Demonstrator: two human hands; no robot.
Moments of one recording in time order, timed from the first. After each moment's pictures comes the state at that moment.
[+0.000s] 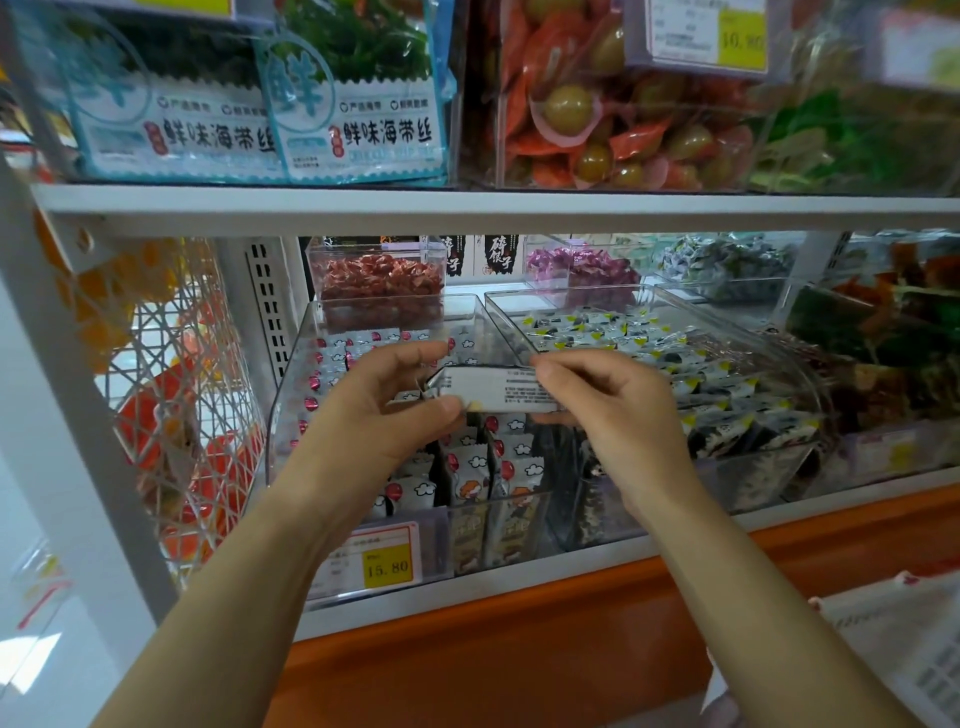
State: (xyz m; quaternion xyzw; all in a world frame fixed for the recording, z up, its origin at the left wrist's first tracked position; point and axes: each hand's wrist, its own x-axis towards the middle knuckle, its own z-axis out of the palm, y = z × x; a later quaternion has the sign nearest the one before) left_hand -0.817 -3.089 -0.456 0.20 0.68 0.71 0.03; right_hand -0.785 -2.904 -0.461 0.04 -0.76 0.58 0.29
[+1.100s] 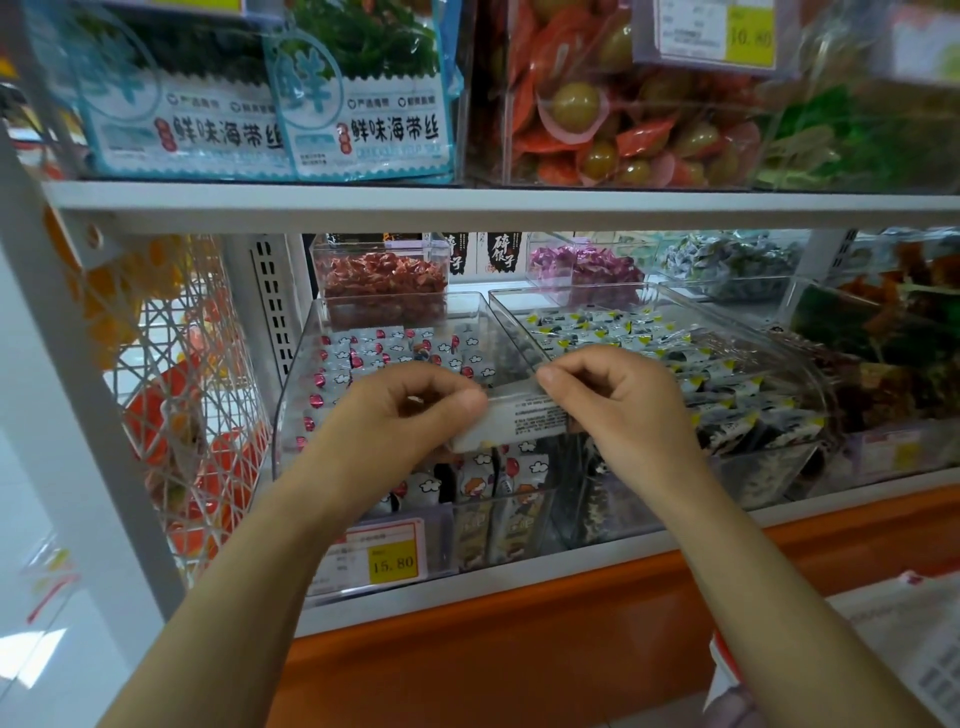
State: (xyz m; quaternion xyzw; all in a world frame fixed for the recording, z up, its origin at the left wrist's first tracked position) left_hand -0.811 -3.089 -0.448 0.23 0.78 0.59 0.02; right_hand -0.784 -2.897 -0.458 0.09 -0.82 0.48 0.30
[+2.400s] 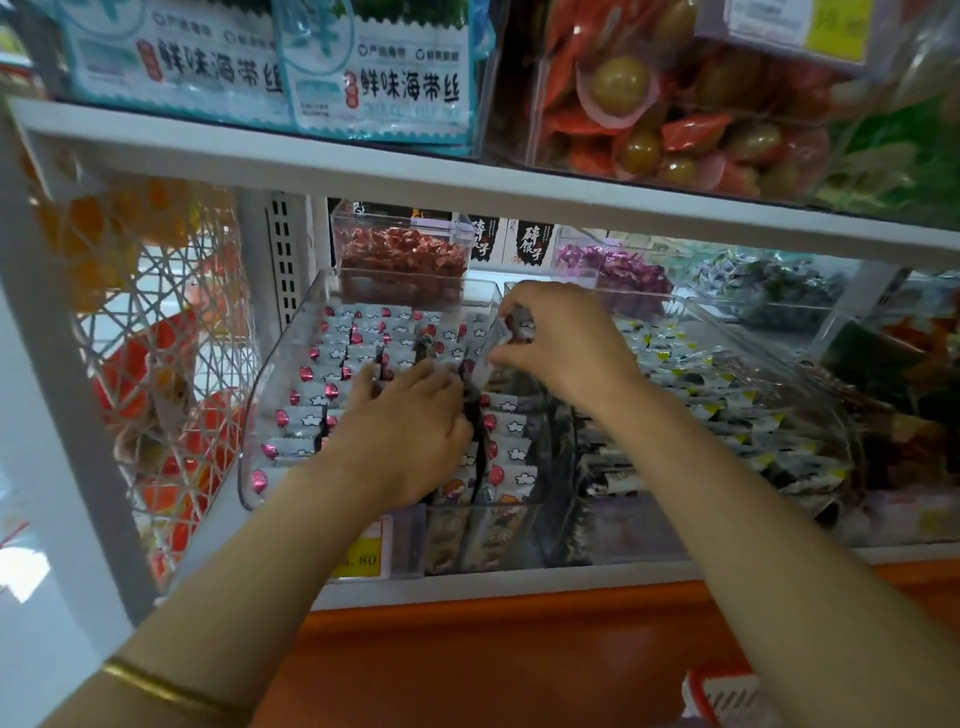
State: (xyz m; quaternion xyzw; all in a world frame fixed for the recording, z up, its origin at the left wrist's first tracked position) left_hand -0.858 -3.058 -0.486 0.23 0.97 0.08 -0.07; right_hand -0.869 -2.898 -0.426 0.12 -0.95 0.15 0.24
